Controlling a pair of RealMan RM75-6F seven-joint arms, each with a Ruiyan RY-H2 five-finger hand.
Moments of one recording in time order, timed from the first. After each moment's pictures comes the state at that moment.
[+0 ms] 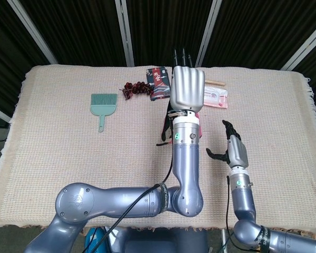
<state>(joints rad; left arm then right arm) -1.88 -1.83 -0.84 -1.11 0.20 1.53 1.68 0.52 -1.48 0.43 -1.89 -0.63 1.28 -0.26</state>
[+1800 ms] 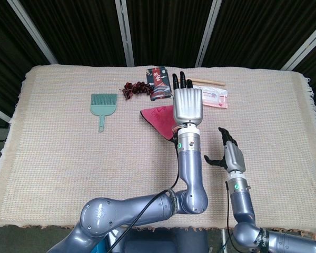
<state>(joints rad) -1.94 -2.08 -0.90 -0.78 0.20 1.38 1.29 0.54 -1.49 0.36 -1.88 -0.61 1.27 -0.26</state>
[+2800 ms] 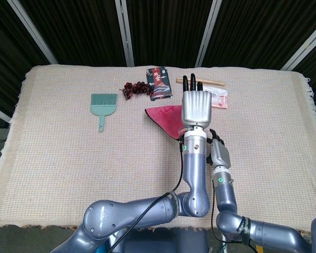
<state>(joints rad) -1.95 -2.09 -0.90 -0.77 0.25 1.32 1.21 0.65 -1.63 0.41 -1.74 -0.47 1.25 -0.33</state>
